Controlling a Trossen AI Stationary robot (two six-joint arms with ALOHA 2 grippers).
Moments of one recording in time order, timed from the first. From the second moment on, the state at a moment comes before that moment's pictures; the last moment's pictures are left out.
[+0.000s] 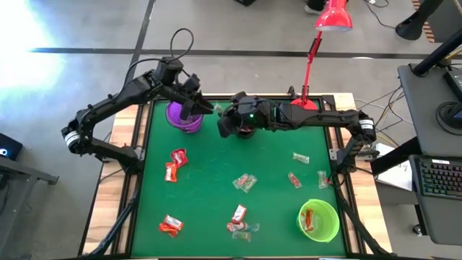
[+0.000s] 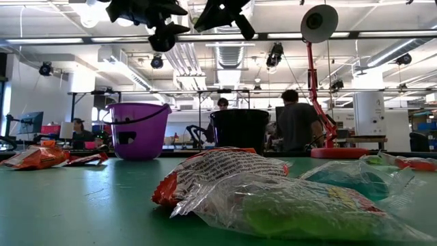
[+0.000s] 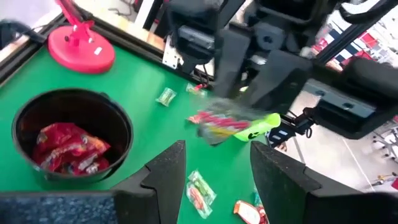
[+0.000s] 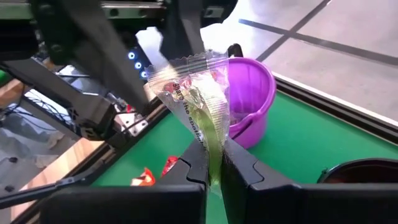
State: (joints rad) left arm 0.65 1.34 1.29 -0.51 0.84 -0.13; right arm -0.11 1.75 1.70 -0.41 0.29 0.59
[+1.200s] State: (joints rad) left arm 0.62 1.39 1.30 -0.36 0.77 -0.09; right arm -0.12 1.75 1.70 -0.41 0.29 0.56
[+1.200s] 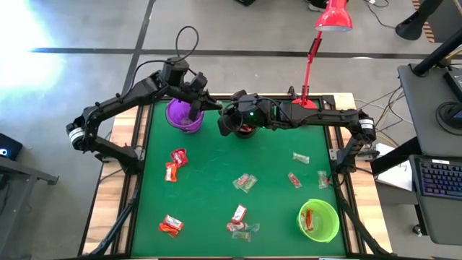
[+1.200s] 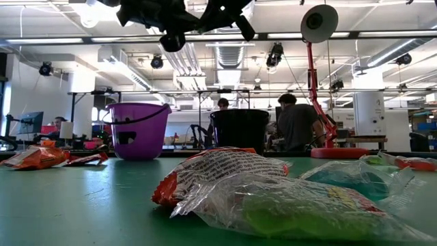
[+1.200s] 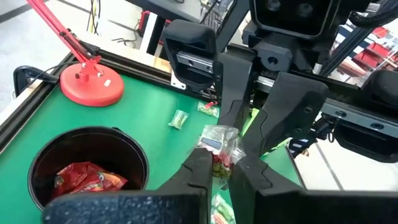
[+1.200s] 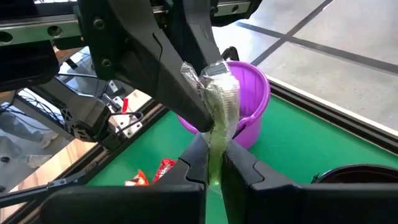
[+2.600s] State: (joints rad) left arm 0.87 1.38 1.27 -0.97 0.30 0.29; right arm -0.13 1.67 1.70 -0.60 0.29 0.54
